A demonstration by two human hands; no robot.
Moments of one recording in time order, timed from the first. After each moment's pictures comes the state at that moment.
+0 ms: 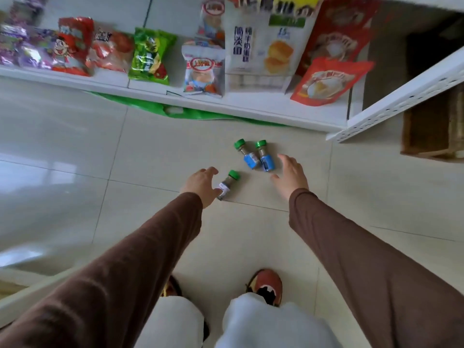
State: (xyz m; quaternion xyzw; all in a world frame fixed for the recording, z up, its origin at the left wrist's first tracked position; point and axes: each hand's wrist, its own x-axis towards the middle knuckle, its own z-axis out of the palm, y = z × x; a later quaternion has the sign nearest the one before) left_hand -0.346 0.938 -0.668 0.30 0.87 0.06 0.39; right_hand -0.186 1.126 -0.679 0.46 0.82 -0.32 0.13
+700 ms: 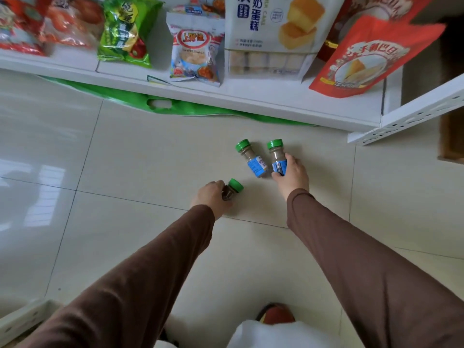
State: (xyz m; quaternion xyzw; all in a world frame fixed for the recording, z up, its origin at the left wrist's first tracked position) left_hand -0.340 0.968 -0.811 0.26 0.87 0.09 0.41; right_hand -0.220 1.150 -0.818 0.53 0.78 -0.32 0.07
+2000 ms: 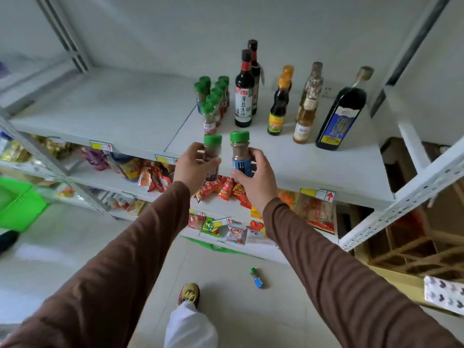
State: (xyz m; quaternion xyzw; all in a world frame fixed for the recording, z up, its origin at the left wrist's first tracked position) left_hand -0.491 0.965 0.095 0.22 0.81 0.53 0.11; right_hand -0.365 1.082 0.080 0.26 0.78 -0.51 -0.27
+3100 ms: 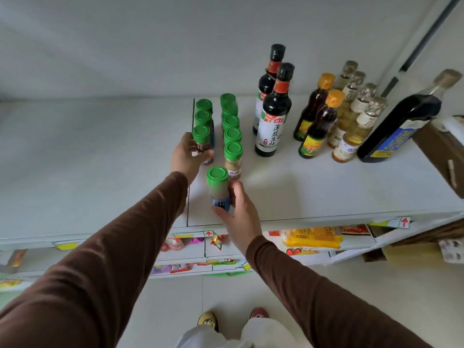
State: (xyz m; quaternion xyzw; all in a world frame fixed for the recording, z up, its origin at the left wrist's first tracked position) left_hand -0.821 1.069 0.035 0.35 0.76 0.52 0.17; right_hand -0.614 1.038 0.029 0.35 0.75 -0.47 -0.30
